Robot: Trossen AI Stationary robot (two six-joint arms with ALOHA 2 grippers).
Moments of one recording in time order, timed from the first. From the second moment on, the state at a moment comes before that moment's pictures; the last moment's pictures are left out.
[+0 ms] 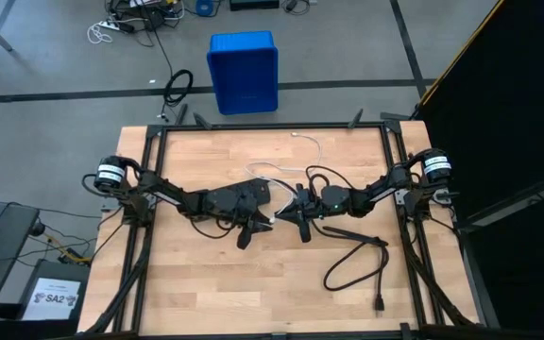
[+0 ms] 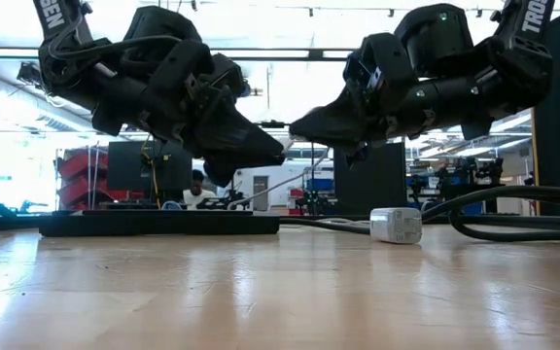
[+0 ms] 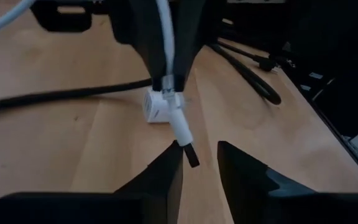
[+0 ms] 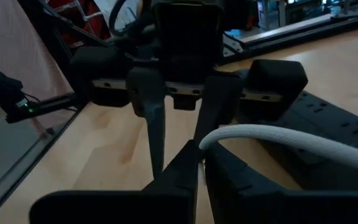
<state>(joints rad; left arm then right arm) -0.04 1.70 0.56 0.82 0.15 -0.32 0.06 1.78 0.57 1.06 -0.02 0.28</state>
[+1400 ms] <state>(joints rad) 0.03 1.70 0.64 0.66 0.24 -0.30 0.06 1.78 0.57 1.04 -0.05 0.29</state>
